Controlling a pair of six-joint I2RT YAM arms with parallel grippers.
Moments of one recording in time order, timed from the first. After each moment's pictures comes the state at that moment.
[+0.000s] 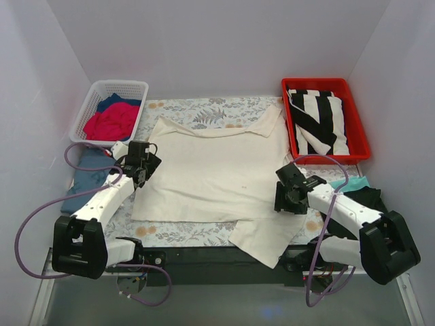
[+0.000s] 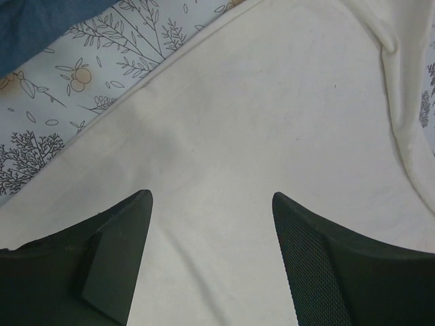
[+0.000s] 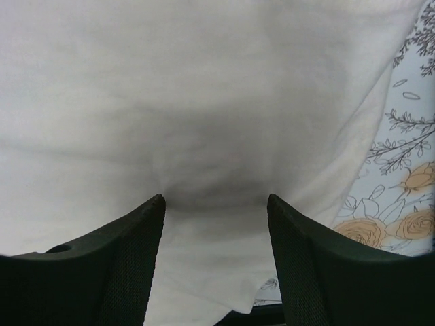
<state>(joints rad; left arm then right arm) -0.18 1.24 0.76 -0.40 -0.35 -1.04 0.50 1.20 0.59 -0.68 0.19 0.60</state>
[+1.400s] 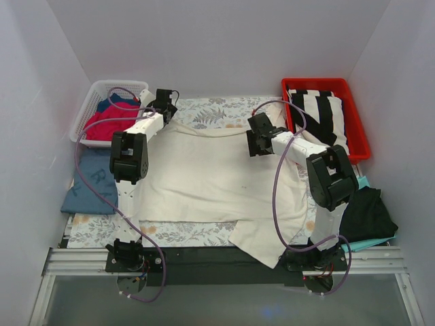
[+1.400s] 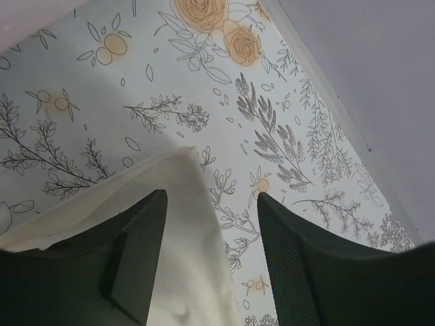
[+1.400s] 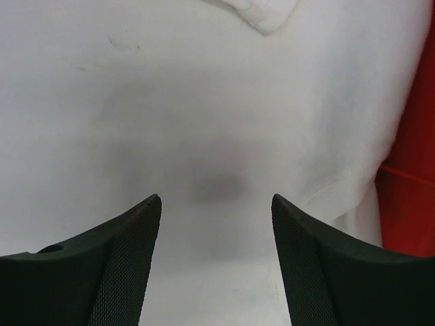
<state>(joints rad) -0.17 2.35 1.86 -0.24 -0.44 -0.97 0.49 1.89 1.31 -0.42 0.34 0.24</state>
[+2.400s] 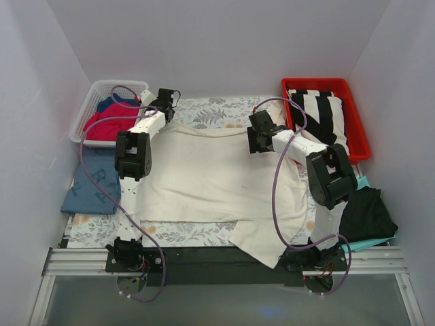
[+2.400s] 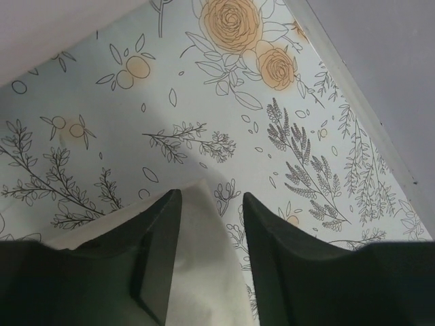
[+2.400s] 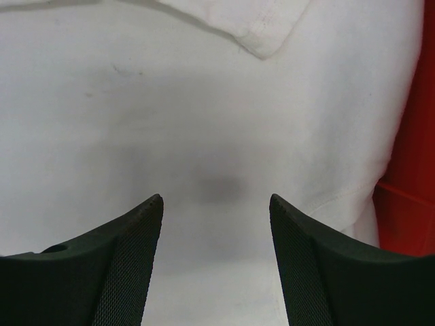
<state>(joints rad) -0.16 2.47 2.02 -0.33 -0.53 -0.95 0.48 1.91 1.34 -0.40 0.32 0.23</state>
